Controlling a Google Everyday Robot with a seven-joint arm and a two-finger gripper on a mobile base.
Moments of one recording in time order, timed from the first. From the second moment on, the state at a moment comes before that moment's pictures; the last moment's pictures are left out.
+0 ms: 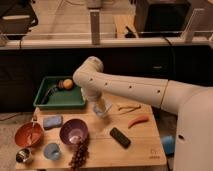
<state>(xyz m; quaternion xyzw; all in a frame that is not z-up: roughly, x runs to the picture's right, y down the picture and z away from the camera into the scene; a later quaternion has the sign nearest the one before) -0.062 0.070 0.748 -0.24 -0.13 -0.42 0.86</state>
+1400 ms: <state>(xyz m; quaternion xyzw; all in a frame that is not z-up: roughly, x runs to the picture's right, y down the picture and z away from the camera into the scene) -0.271 0.108 0.761 -0.10 -0.28 -0.58 0.76</state>
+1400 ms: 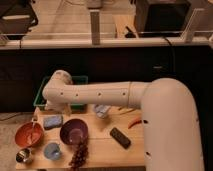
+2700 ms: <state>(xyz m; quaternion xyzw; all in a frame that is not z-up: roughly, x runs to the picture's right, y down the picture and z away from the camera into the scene) -0.301 0.146 0.834 -0.16 -0.31 -0.60 0.72</state>
